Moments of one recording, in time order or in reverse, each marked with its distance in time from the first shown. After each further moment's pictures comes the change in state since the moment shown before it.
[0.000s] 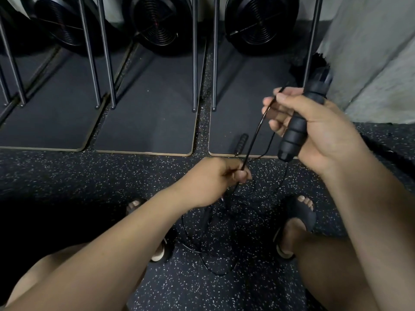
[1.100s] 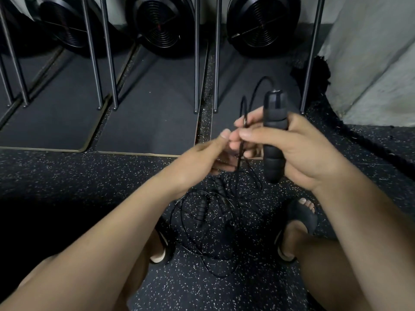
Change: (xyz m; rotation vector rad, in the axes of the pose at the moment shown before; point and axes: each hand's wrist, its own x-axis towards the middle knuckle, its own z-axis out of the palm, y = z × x) left_hand -0.005 0.015 -0.034 -0.445 0.084 -0.200; right_hand -0.024 0.011 0.023 -0.234 -0.413 0.003
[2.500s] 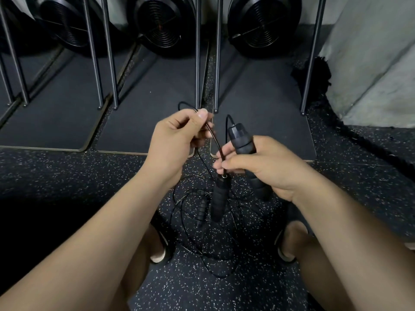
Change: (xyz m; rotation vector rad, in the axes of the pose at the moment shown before) left_hand 0.004 0.004 -0.026 -0.364 0.412 0.291; right_hand 0.010 0.035 0.018 -0.202 -0.005 0.268
